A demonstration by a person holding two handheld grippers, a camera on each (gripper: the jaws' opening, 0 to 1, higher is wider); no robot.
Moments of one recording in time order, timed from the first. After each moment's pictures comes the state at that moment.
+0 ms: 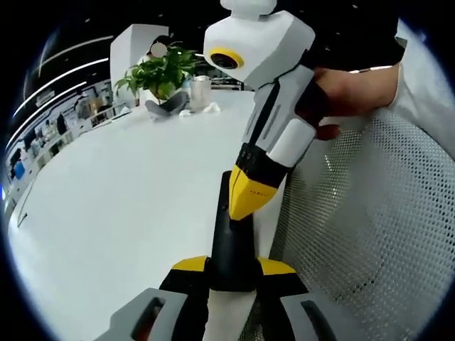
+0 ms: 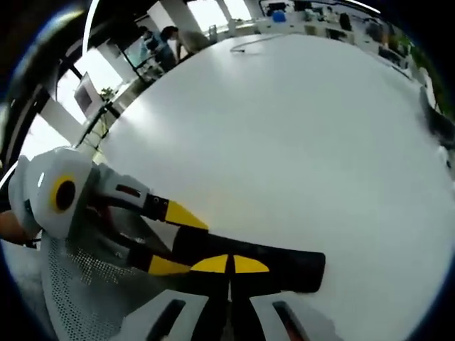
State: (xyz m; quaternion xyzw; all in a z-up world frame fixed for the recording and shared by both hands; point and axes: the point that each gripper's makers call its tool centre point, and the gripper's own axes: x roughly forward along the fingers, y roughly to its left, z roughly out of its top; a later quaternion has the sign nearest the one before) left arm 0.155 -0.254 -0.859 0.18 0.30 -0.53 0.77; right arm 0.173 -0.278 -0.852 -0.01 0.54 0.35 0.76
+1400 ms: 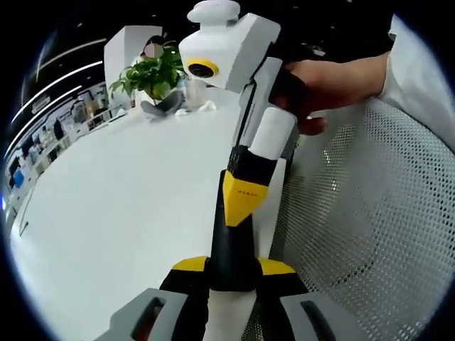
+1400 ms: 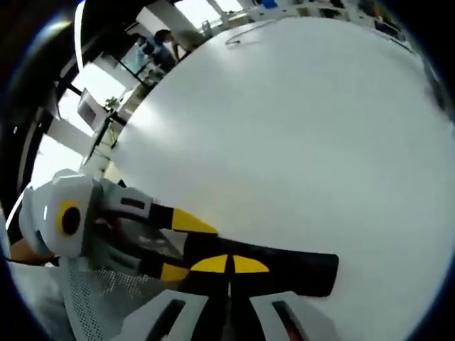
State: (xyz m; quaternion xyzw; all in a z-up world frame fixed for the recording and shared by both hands) left arm 0.155 -0.253 -0.858 0.20 0.30 -0.54 0.76; right arm 0.171 -0.266 -0.852 0.04 0.58 0.36 0.73
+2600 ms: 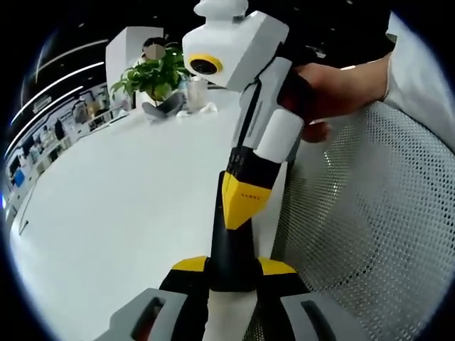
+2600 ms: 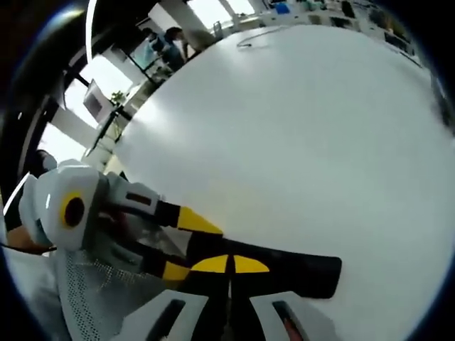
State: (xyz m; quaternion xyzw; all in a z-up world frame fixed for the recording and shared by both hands) left arm 0.157 -0.254 -0.859 0.20 0.30 -0.53 0.76; right arm 0.171 -0.264 -0.851 0.03 0.56 0.39 0.73
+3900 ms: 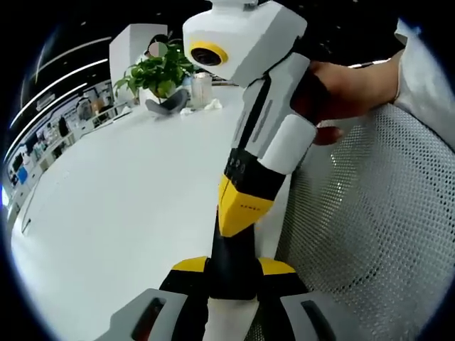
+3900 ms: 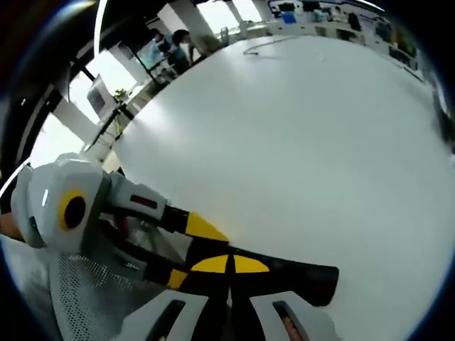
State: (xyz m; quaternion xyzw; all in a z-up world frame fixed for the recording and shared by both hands) left arm 0.162 -0.260 -0.860 0.20 0.31 -0.52 0.77; right arm 0.179 -0.254 -0.836 0.00 0.50 0.40 0.77
